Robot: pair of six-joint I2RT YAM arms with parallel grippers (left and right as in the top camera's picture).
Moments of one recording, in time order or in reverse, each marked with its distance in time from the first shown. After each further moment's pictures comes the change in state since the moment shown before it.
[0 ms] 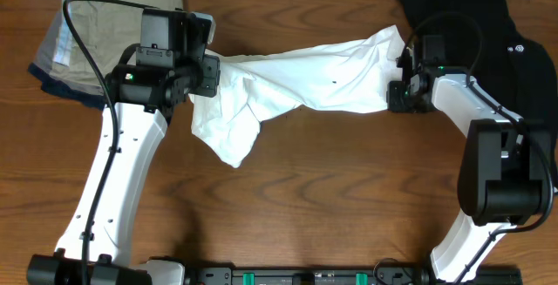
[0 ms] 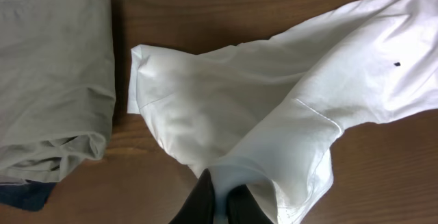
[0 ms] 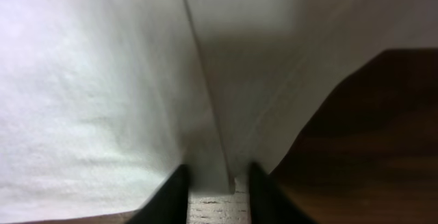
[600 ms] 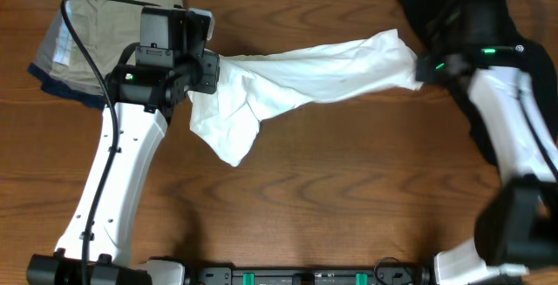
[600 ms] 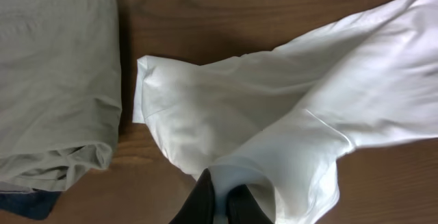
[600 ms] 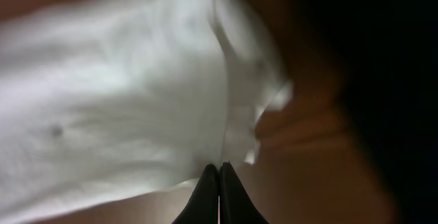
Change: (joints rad) left arm 0.000 0.000 0.000 0.035 -0.011 0.000; right arm -0.093 -0.273 0.195 -0.190 -0.040 0.005
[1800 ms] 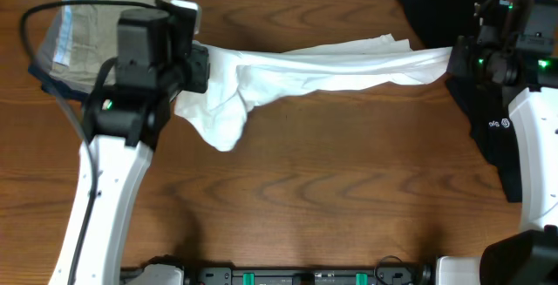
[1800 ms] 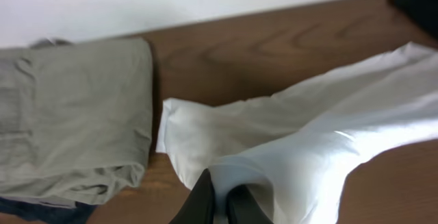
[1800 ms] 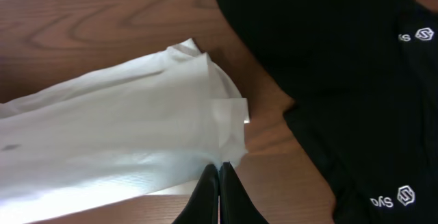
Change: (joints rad) left arm 0.000 -0.174 0.000 0.040 -0.030 -0.010; right arm -0.090 -0.143 0.030 -0.067 -0.045 -0.005
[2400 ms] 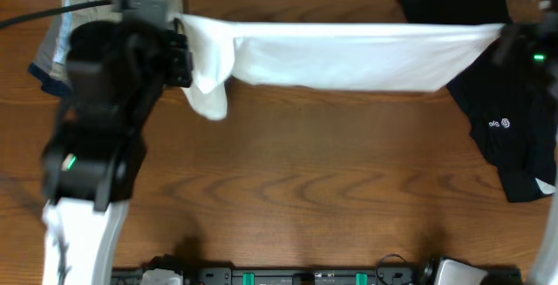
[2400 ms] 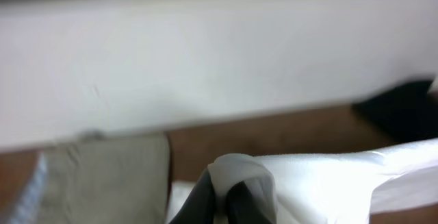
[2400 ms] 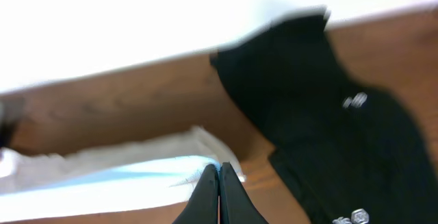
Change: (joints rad) left arm 0.000 -0.193 0.079 0.136 0.001 -0.024; right arm -0.157 -0.179 0.208 -0.109 -0.146 -0.013
